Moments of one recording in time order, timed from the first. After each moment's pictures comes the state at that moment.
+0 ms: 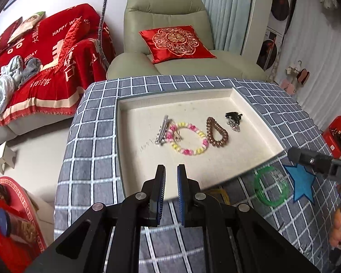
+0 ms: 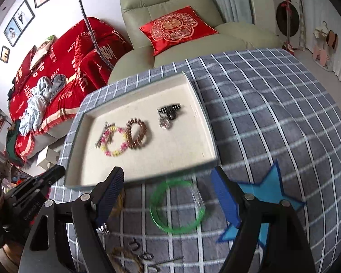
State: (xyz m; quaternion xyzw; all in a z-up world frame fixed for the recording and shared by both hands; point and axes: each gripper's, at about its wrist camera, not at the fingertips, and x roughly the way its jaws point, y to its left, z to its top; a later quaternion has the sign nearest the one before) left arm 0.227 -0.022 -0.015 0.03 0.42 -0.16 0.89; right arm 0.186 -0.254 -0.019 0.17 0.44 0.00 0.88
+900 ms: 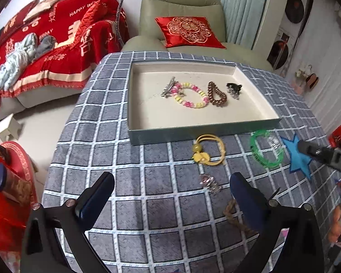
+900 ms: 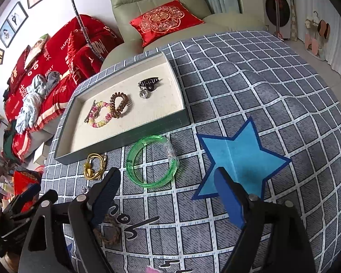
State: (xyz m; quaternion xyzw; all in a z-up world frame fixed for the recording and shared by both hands) left arm 0.162 -0.016 -0.054 0.00 0.45 -0.11 0.89; right arm 0.133 -0.271 -0.041 0.18 0.45 -0.01 0.87
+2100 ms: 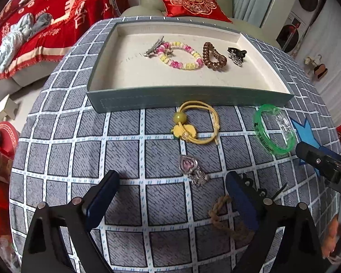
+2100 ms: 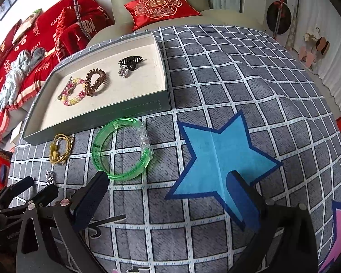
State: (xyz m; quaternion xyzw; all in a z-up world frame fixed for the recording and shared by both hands) left arm 0.177 -0.055 -0.093 -0.01 0.52 -0.10 0.85; right arm 0.145 -0.271 -0.068 0.10 0.50 -0.05 0.86
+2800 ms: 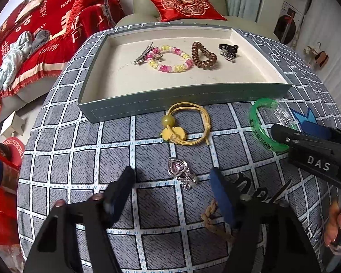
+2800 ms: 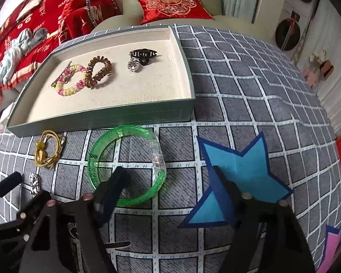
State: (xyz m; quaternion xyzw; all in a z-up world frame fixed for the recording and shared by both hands) left arm 0.168 -0.079 -0.087 0.04 0.51 -0.10 0.86; right arm 0.174 -0.241 -0.082 0.02 0.51 -0.05 0.86
